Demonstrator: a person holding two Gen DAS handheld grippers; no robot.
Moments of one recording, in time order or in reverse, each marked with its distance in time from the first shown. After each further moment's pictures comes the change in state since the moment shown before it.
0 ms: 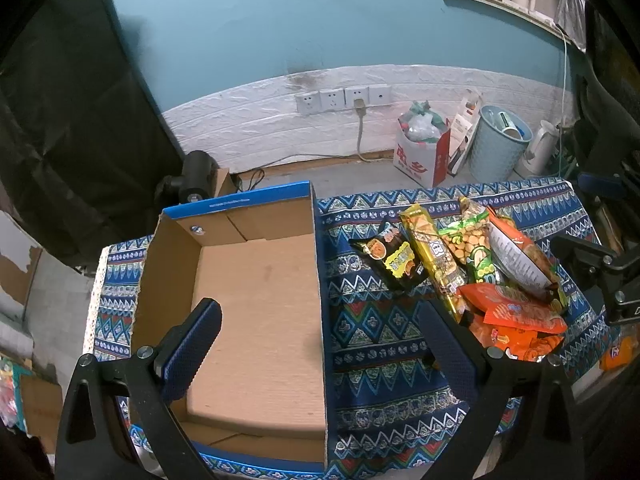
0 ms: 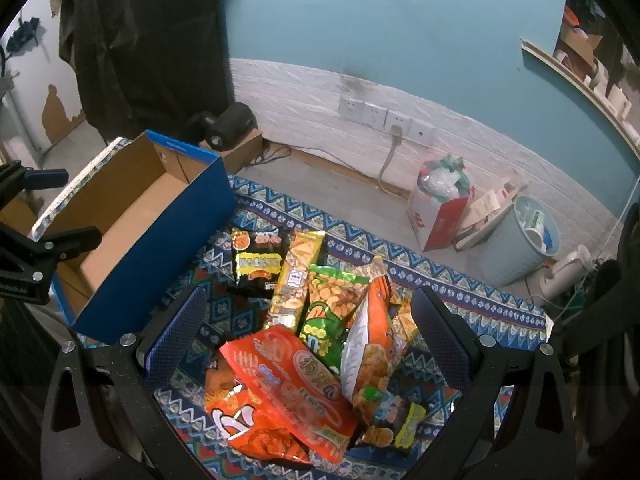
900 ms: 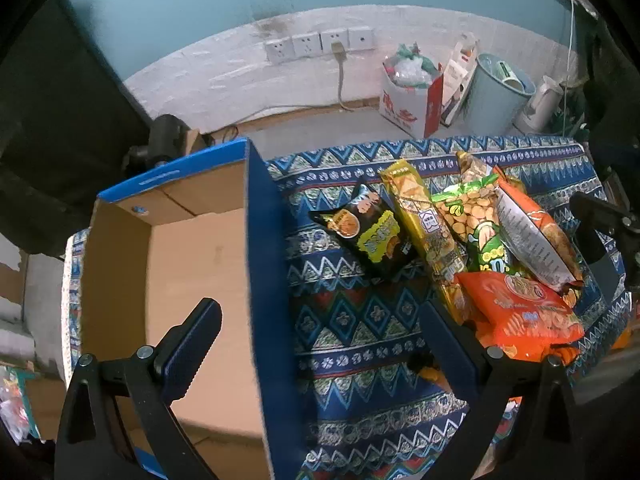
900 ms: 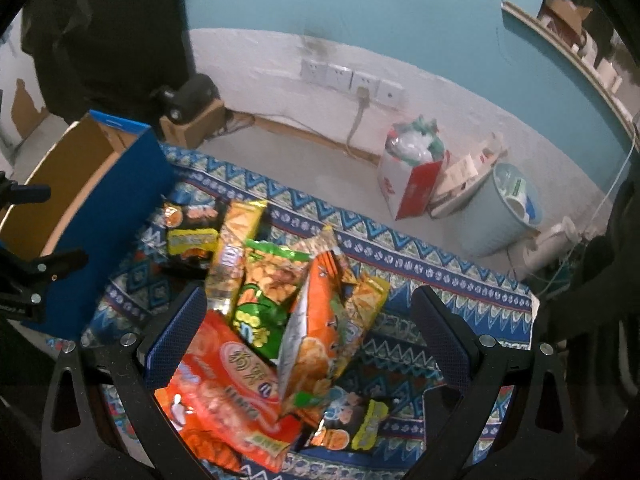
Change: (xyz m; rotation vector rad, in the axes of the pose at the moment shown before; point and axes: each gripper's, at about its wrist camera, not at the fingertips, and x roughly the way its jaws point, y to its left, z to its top) left arm 0.084 -0.048 0.016 0.053 0.208 -0.026; right arm 0.058 -0.049 0.003 0.051 0.155 -0.085
